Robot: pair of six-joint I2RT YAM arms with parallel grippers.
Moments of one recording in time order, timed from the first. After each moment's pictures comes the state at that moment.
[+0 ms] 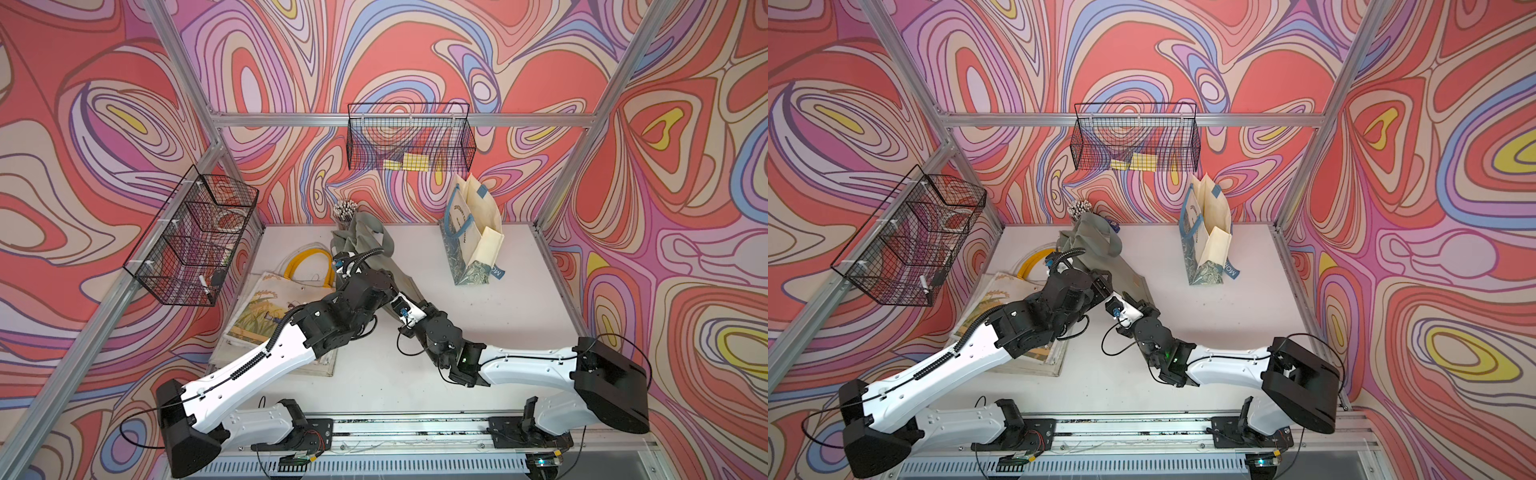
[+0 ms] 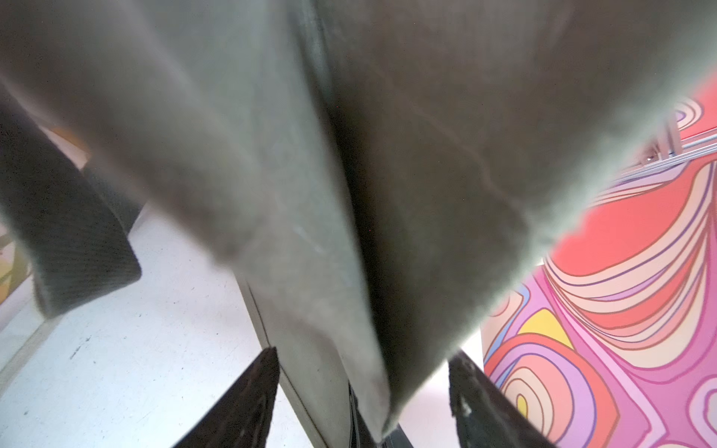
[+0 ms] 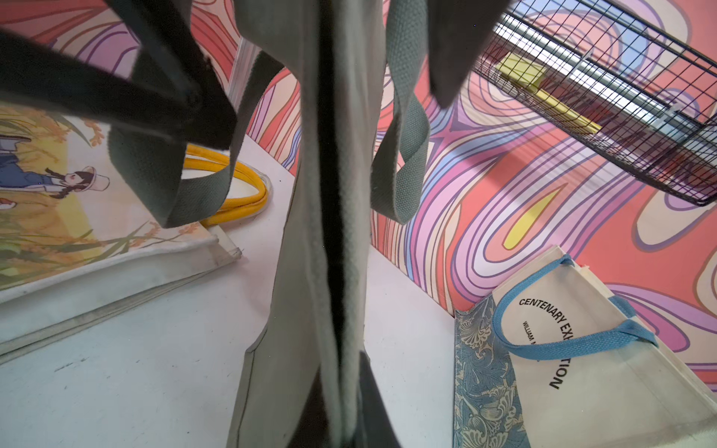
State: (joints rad) left arm -0.89 1.18 1.16 -0.55 -0.49 -1.17; right arm 1.08 1.46 0.68 0.68 0.62 -0.45
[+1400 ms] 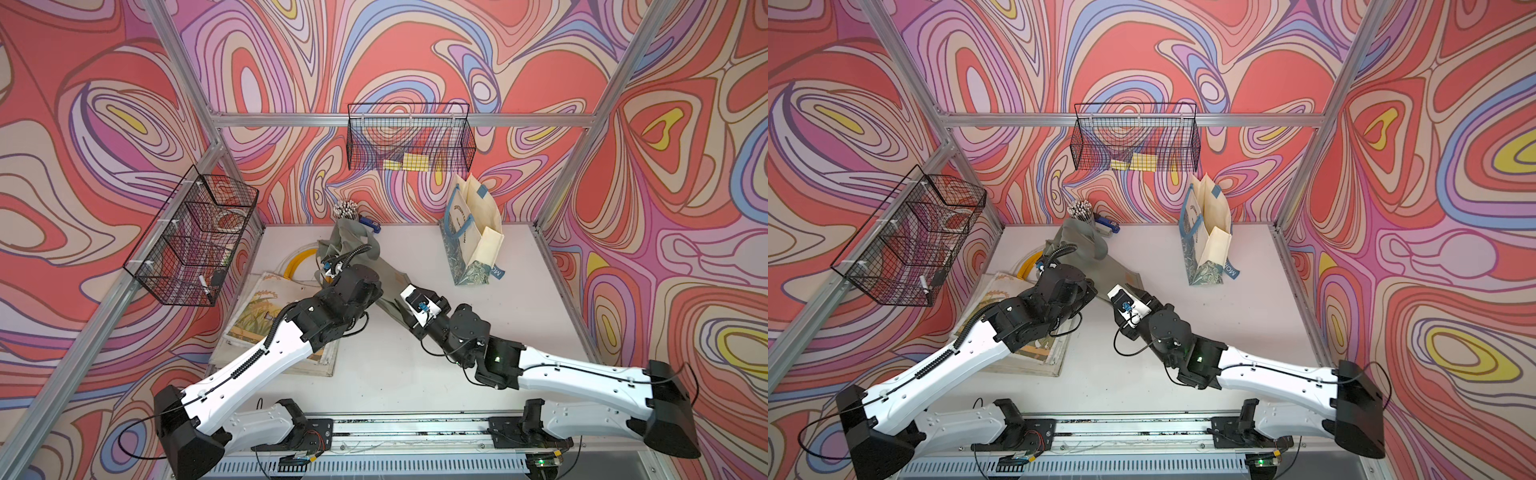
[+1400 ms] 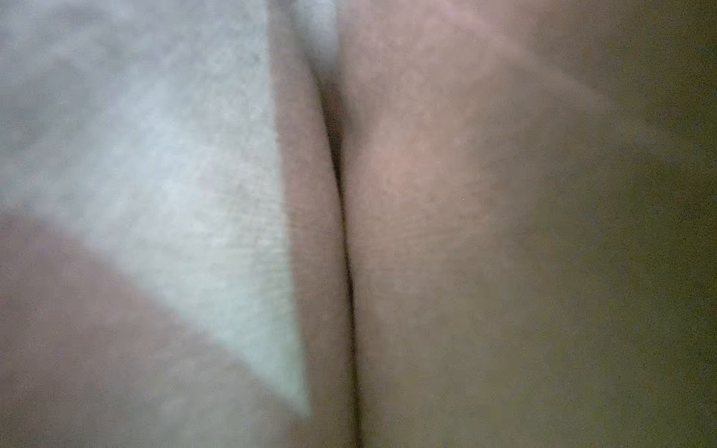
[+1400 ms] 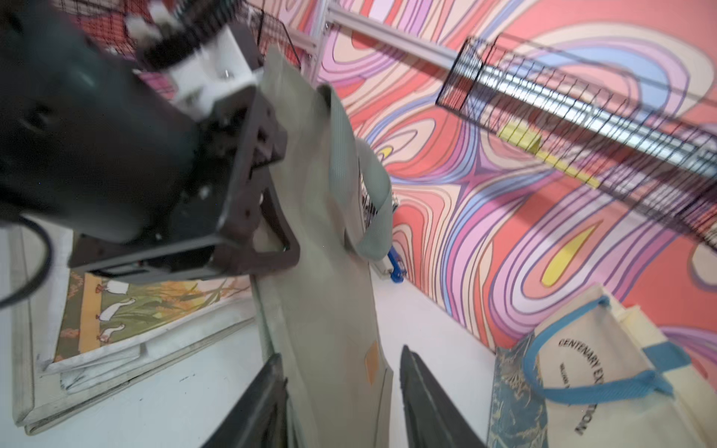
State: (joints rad) left arm -0.79 1.16 1.11 -0.59 -0.43 -1.26; right arm 1.12 1.12 0.82 0.20 0.46 -0.29
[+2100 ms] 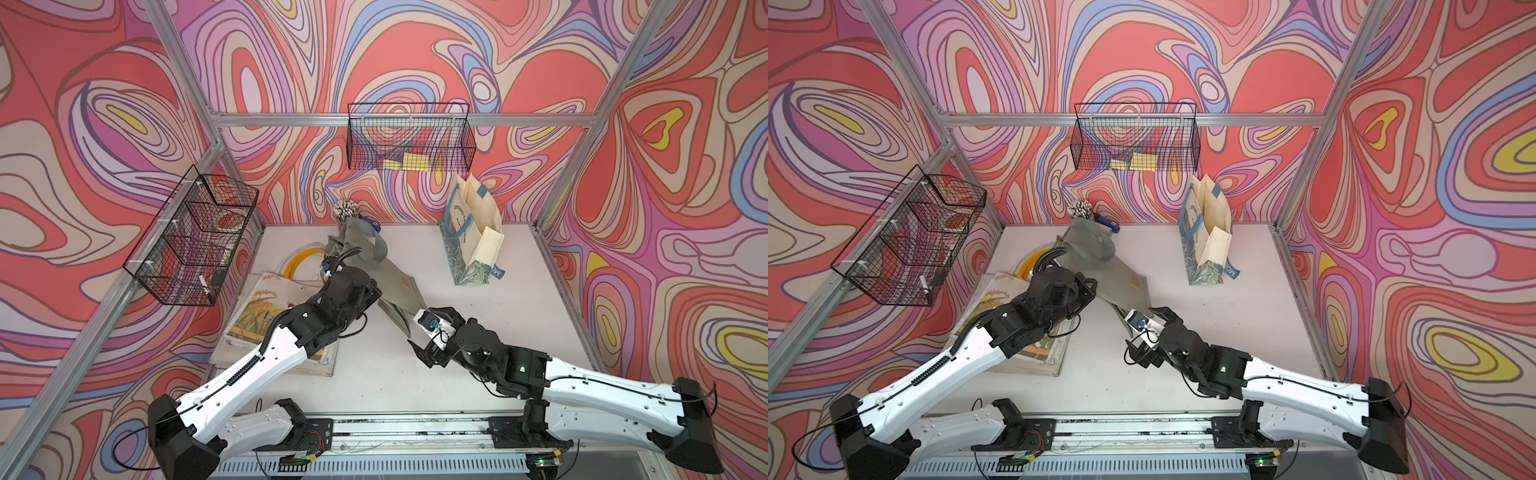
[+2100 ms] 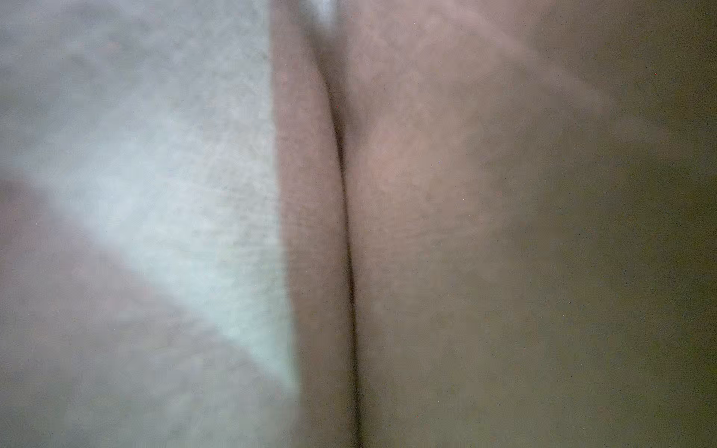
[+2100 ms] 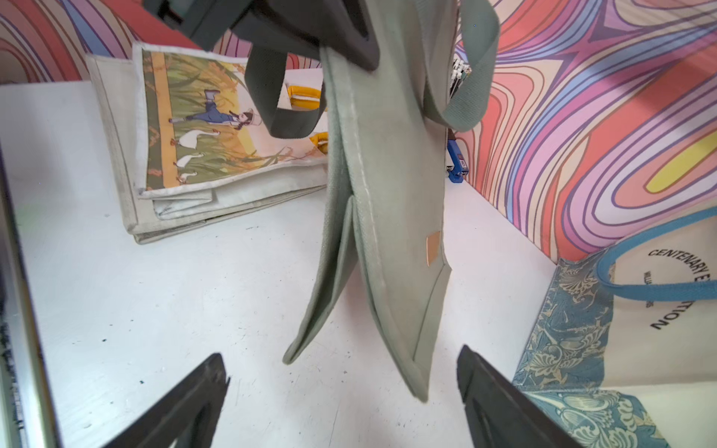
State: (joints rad) left arm -0.75 1.12 1.05 -0.47 -0.29 -1.23; right arm 1.13 1.02 0.70 -0.12 0.37 -0.21
